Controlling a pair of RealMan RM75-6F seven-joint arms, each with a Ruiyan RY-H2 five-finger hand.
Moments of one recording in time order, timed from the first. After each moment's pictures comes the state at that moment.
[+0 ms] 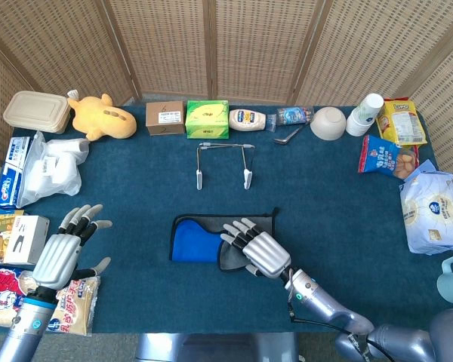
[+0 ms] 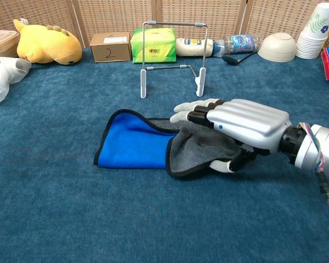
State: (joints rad) left arm -0.23 -1.19 -0.02 -1.99 1.47 1.37 0.19; right arm 0.64 -1.65 0.03 -1.39 -1.62 1.04 -0.15
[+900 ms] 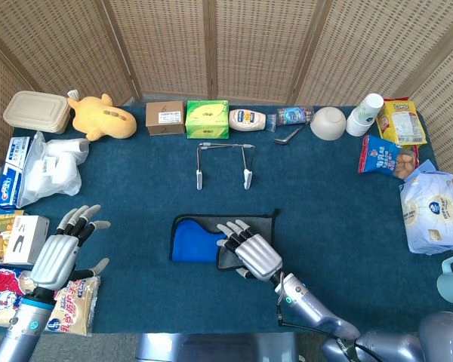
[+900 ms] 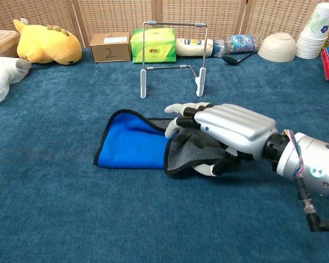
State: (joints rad) left arm -0.22 -1.18 -0.02 -1.99 1.47 1.36 0.16; right arm 0.63 -1.73 0.05 -1.41 -1.55 1.05 -0.20
